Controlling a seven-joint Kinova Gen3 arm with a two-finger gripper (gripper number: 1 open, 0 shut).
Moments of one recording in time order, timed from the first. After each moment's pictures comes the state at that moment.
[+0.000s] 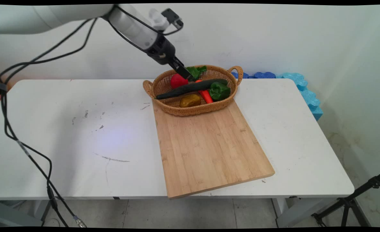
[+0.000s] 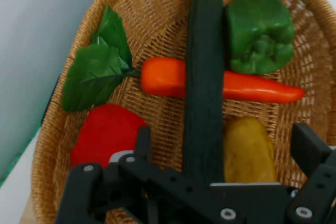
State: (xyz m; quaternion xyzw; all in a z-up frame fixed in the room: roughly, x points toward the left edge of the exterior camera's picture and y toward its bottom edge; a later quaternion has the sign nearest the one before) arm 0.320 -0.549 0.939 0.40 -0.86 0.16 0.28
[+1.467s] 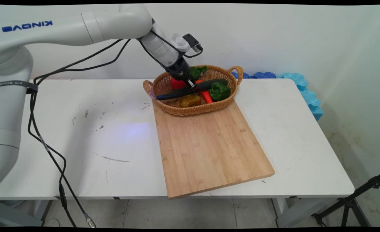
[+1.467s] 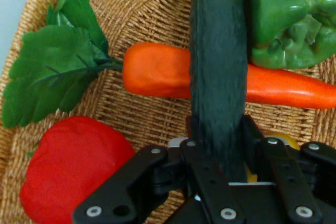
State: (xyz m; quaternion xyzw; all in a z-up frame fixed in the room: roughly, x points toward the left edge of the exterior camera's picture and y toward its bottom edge) arm 0.280 -0.597 0.868 0.40 -0.87 0.14 0.23
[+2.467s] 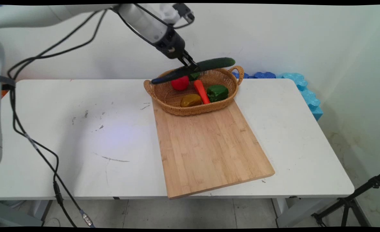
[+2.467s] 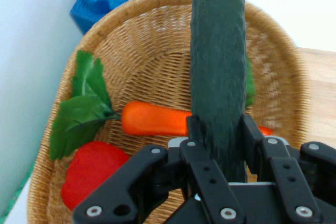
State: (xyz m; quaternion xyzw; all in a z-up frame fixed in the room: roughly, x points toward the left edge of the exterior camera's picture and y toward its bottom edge) arm 0.298 -0.545 0.974 0.36 -0.87 0.17 0.29
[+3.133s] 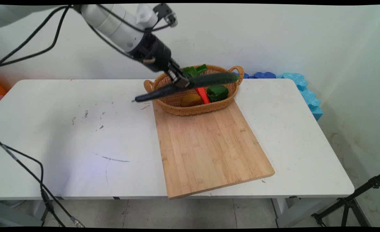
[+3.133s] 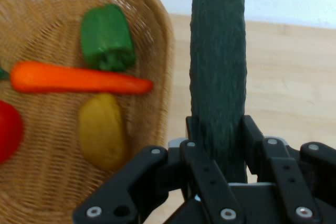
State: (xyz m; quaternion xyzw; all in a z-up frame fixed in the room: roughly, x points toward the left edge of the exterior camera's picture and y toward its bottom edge) arm 0.298 -0.437 0.993 0.34 -0.88 0.11 0.31
